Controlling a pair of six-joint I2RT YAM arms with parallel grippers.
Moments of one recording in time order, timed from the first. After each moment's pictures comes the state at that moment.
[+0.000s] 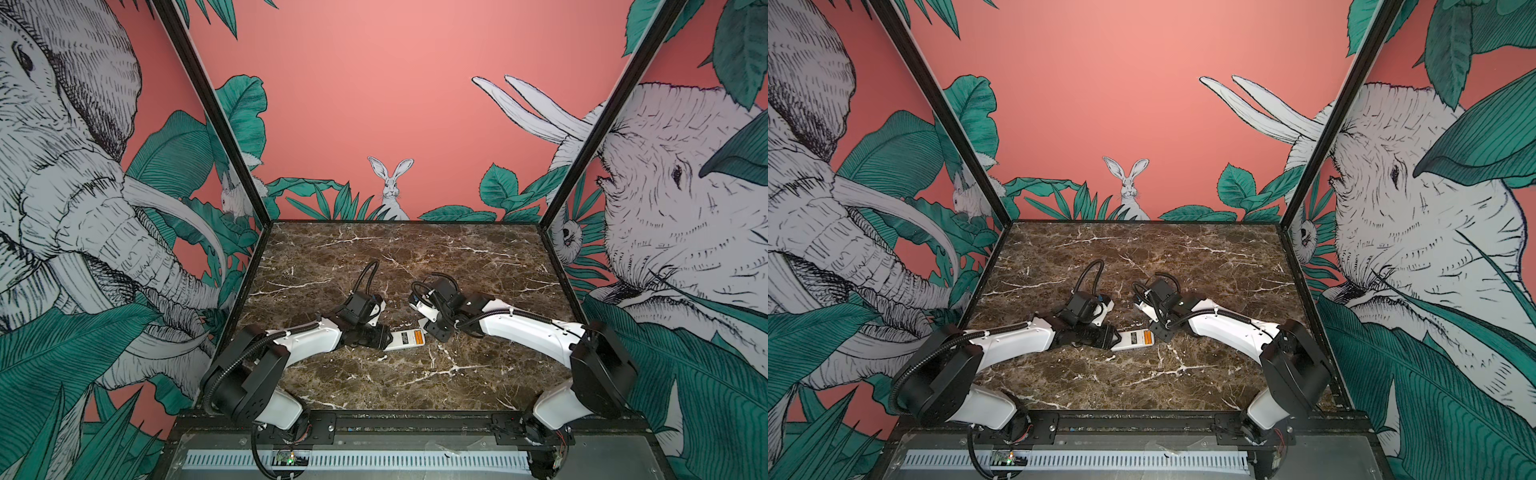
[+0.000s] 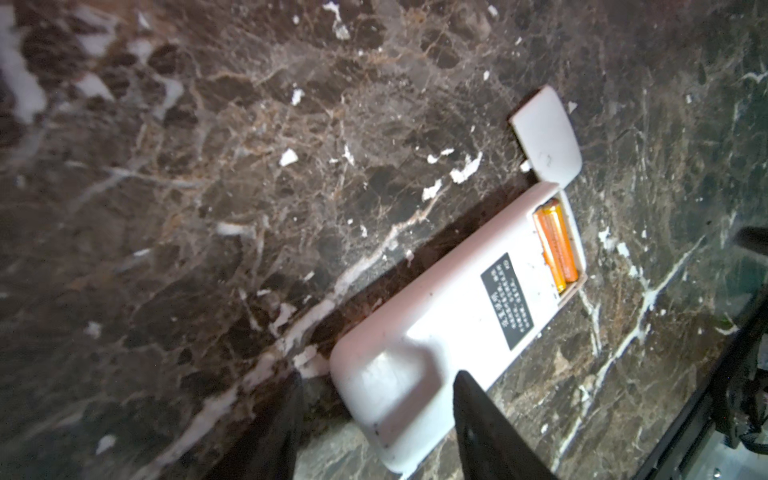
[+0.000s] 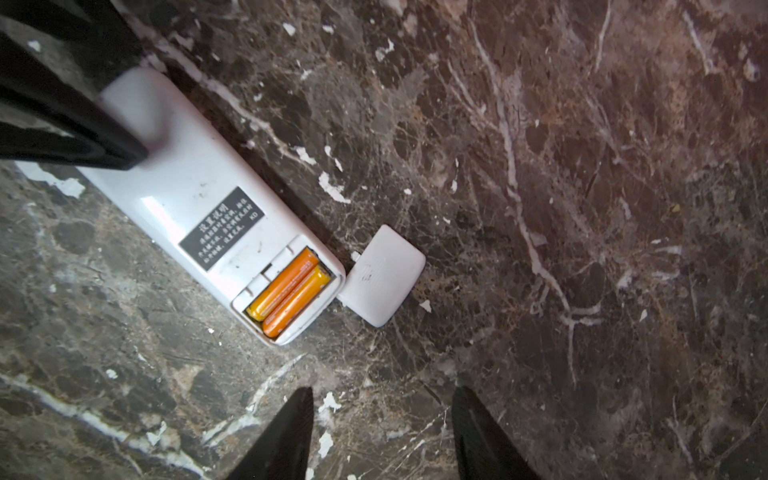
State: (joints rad) left arm -0.65 1.46 0.63 -0.21 0.27 -0.40; right arm 0.81 1.54 1.03 -0.65 0.10 -0.18
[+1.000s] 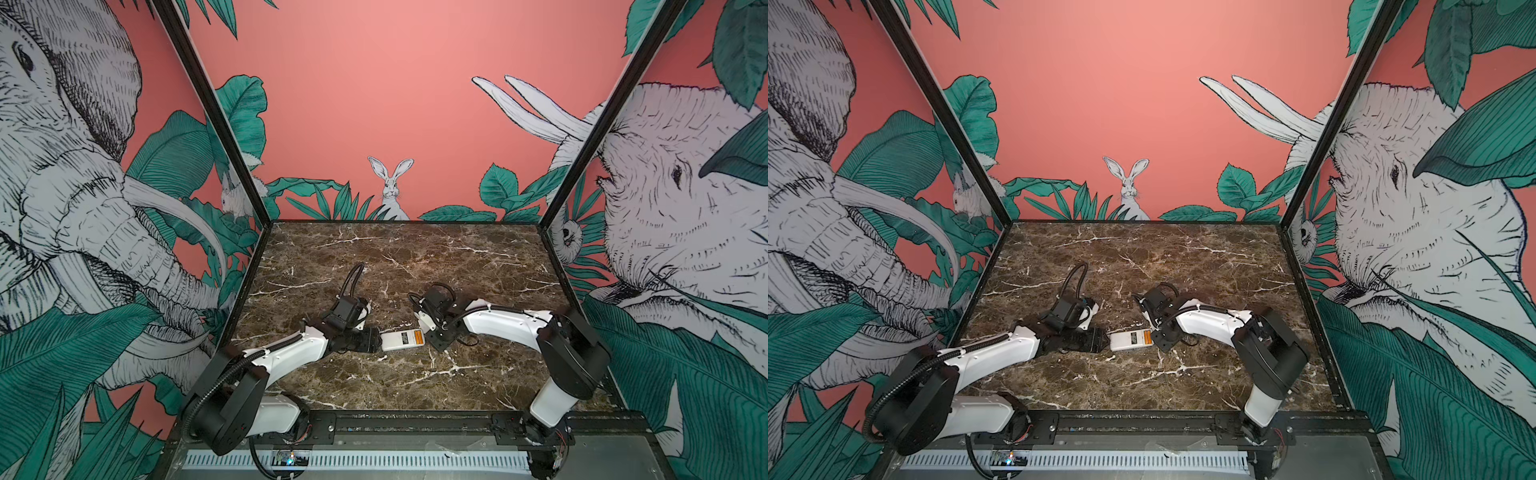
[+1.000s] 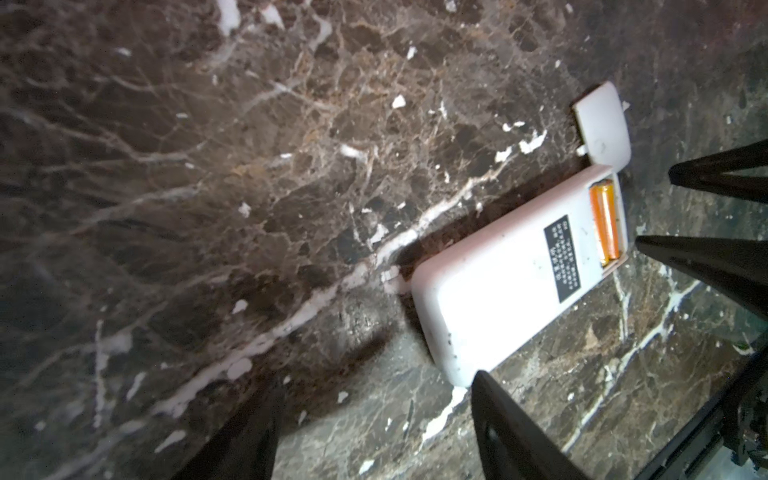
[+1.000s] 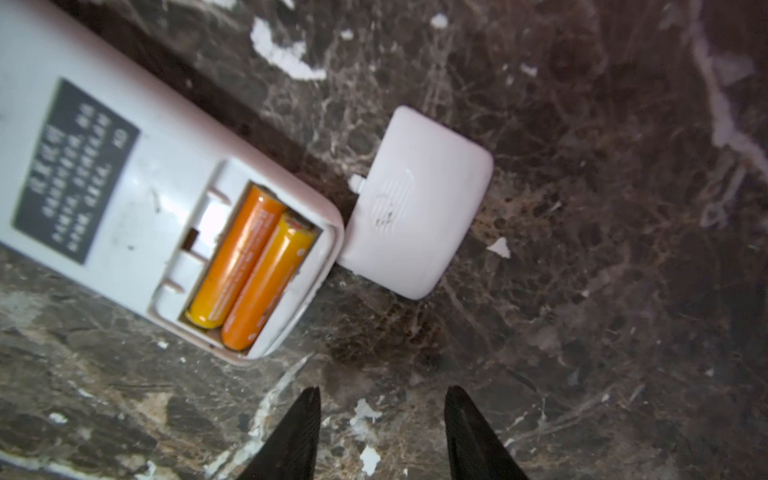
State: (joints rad) left arm -0.59 1.30 0.55 -0.30 0.25 -0.45; right arm 0.82 1.71 1.01 -0.69 0.06 0.03
